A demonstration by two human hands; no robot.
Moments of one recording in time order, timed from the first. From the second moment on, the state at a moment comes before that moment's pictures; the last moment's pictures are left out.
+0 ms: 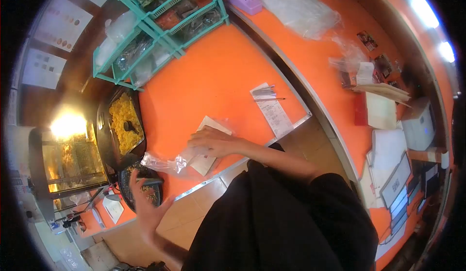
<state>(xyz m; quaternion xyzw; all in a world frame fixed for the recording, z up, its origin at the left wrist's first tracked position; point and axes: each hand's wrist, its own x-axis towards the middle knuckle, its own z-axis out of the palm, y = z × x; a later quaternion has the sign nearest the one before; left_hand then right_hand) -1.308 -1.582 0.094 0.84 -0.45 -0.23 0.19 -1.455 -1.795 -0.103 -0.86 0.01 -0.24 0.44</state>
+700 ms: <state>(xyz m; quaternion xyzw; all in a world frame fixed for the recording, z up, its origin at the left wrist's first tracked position) -1.331 -1.688 -0.136 0.78 -0.36 -0.34 0.38 -1.410 -1.740 -0.101 -0.91 0.12 -0.31 0.23</state>
